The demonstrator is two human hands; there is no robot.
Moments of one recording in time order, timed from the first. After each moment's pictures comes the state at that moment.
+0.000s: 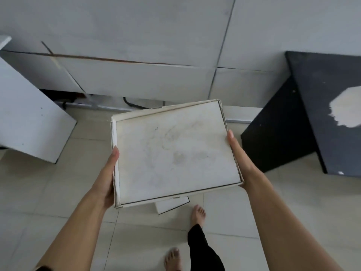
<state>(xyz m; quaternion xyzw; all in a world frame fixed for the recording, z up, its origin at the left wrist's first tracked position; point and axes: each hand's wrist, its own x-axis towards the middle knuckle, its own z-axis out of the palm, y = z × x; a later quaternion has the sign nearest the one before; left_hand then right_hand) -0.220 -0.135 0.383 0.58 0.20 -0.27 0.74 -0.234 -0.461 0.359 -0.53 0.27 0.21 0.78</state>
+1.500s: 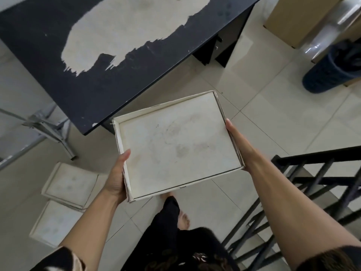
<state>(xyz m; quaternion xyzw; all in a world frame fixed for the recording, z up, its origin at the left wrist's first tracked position) -0.470 -0.703 0.323 0.57 0.07 -0.58 0.58 -0.702 -0.919 0.339 -0.37 0.49 -0.06 0.79</state>
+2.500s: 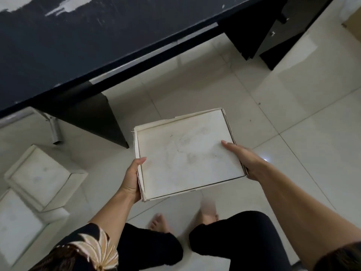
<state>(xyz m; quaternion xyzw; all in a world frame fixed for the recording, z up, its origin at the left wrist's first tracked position) -0.474 -0.844 0.039 0.59 0.22 -0.50 0.59 -0.656 -1.108 0.048 -0.42 0.51 0.09 0.74</state>
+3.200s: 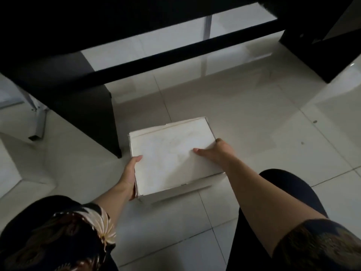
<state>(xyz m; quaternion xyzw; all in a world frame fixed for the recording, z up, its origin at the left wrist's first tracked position) -0.396 -0.864 -0.257 0.65 0.23 -0.39 0.61 -0.492 -1.119 -0.274 -0.78 0.45 0.14 0.41</state>
